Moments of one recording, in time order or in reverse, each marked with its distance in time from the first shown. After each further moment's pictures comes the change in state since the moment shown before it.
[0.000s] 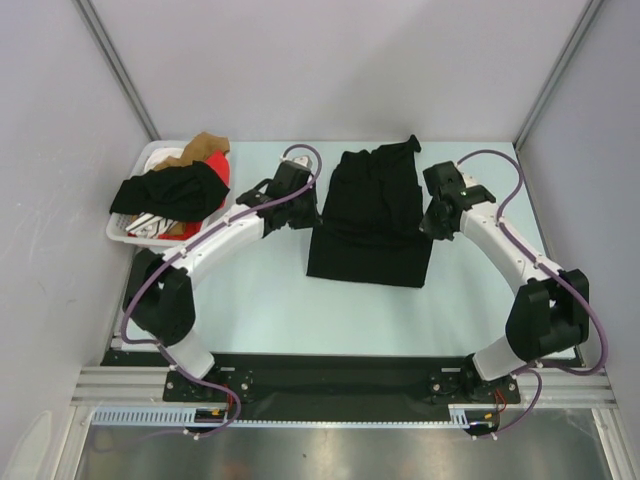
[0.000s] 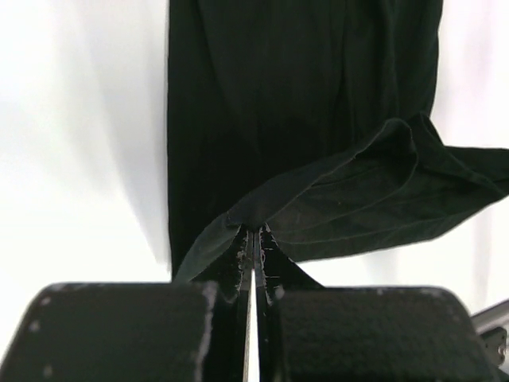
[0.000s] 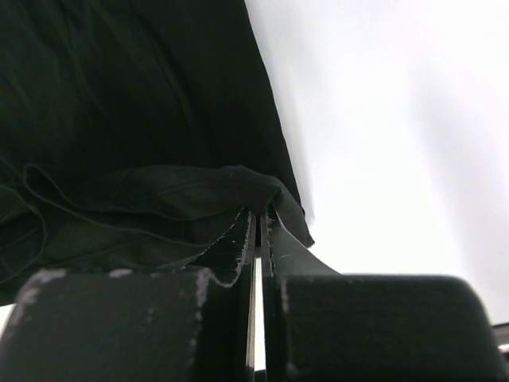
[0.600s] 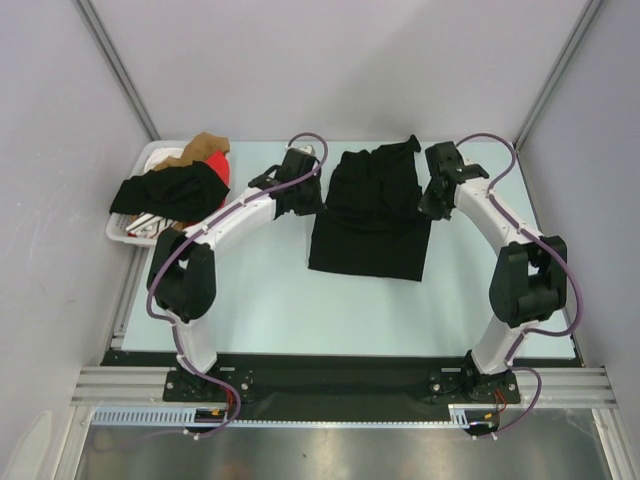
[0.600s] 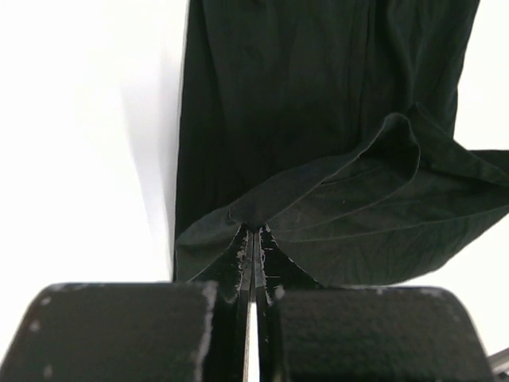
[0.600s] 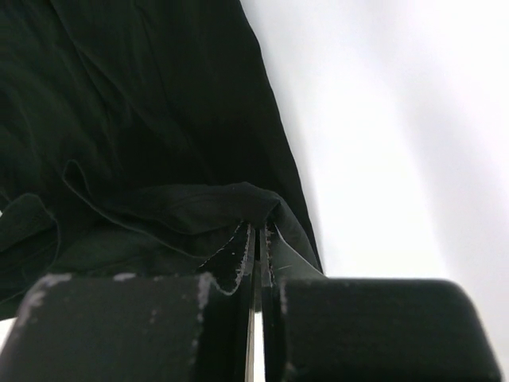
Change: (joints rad) left arm 0.051 0.200 0.178 0.003 0.005 0.015; right arm -0.082 0.224 0.201 0.040 -0.057 -0.065
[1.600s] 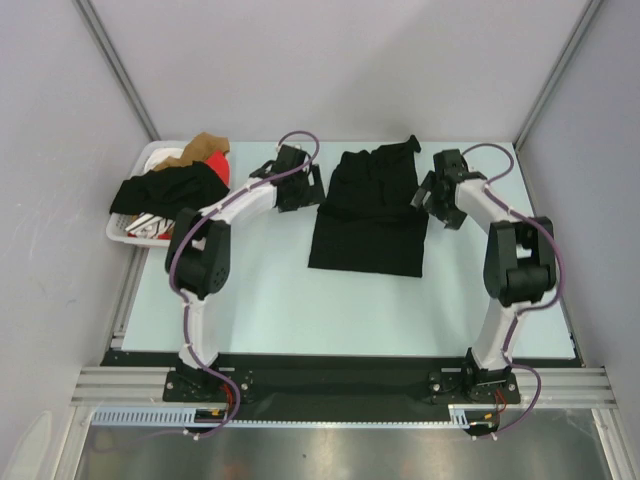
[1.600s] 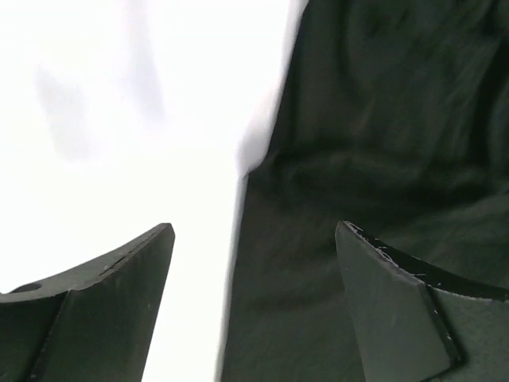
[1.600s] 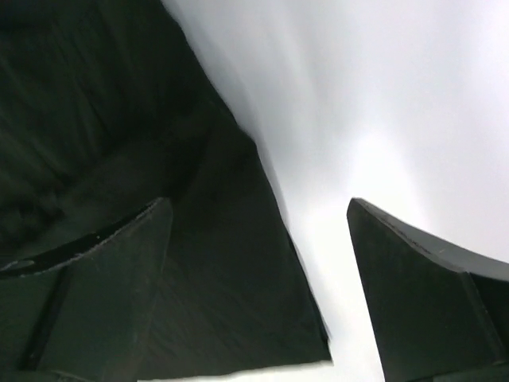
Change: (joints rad) left arm 0.108 0.259 0.182 0.029 -0.008 0.026; right arm -0.091 0.224 0.044 0.179 -0.031 0.002
